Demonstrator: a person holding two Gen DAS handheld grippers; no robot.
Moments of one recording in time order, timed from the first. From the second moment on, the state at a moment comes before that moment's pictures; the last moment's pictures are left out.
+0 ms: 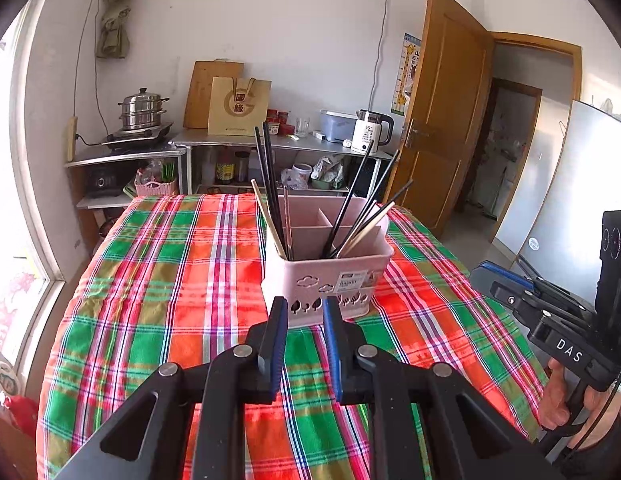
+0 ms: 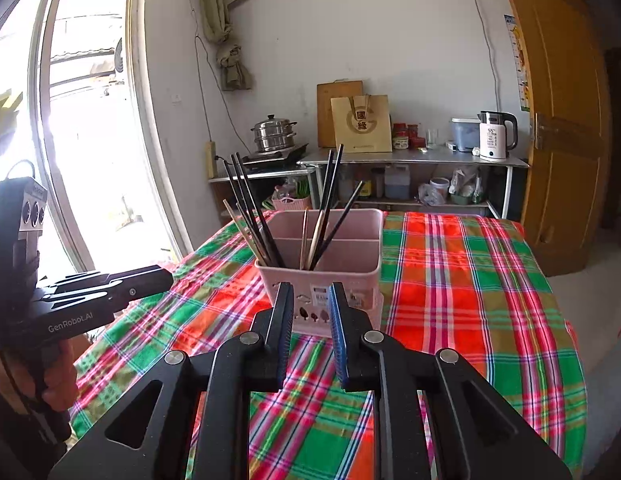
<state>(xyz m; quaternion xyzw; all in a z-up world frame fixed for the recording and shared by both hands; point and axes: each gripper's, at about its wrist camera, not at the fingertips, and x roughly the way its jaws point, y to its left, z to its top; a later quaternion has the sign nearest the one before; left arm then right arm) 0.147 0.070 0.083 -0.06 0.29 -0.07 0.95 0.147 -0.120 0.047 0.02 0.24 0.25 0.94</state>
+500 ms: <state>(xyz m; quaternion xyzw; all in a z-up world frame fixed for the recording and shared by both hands) 0.081 0.041 0.039 -0.03 0.29 -0.05 0.95 0.076 -0.129 0.011 0.01 0.24 0.23 0.94</state>
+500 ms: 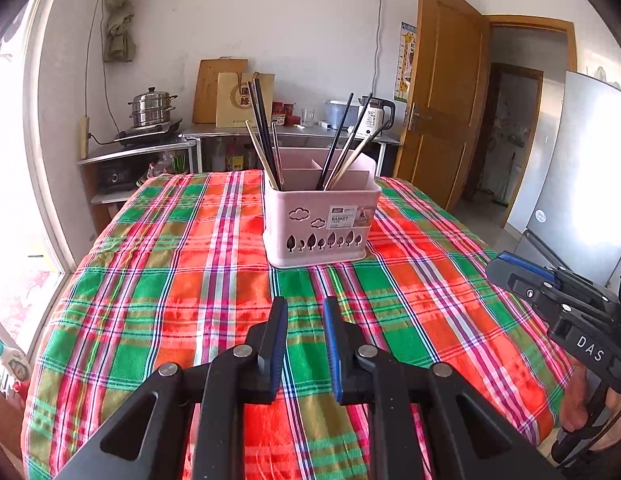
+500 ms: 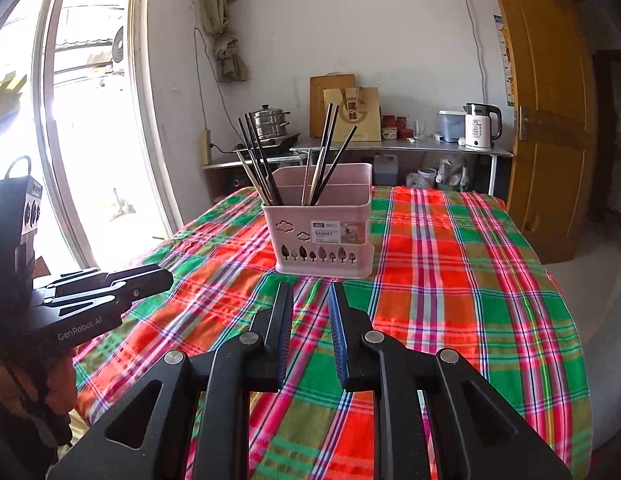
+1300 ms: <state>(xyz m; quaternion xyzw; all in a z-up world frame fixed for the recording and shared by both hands) 0.045 0.033 0.005 -0.03 0.28 -0.02 0.96 0.051 -0.126 -0.027 0.00 0.25 0.21 0.95</state>
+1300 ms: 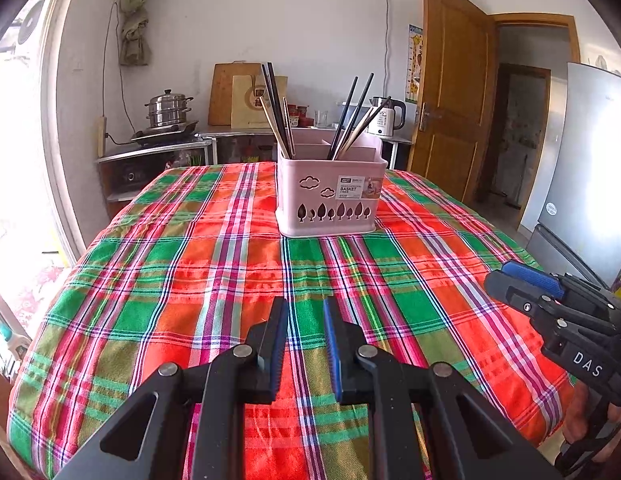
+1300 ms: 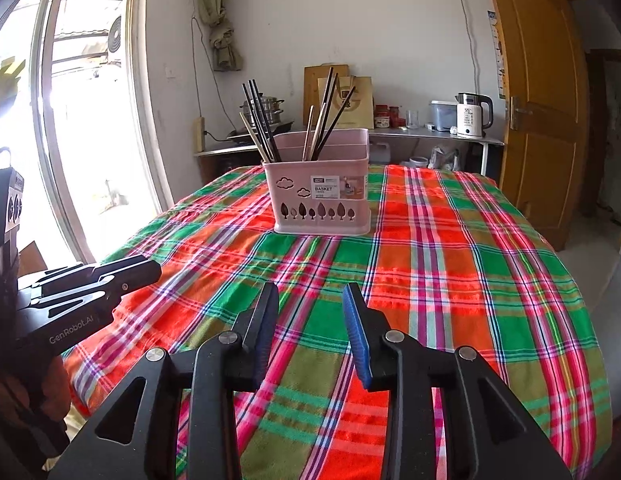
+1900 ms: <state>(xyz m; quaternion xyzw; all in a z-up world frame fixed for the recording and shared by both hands) 0.044 0.028 0.004 -0.02 0.27 -0.01 0.96 0.050 -0.122 -0.026 -0.01 0.25 0.21 0.95</state>
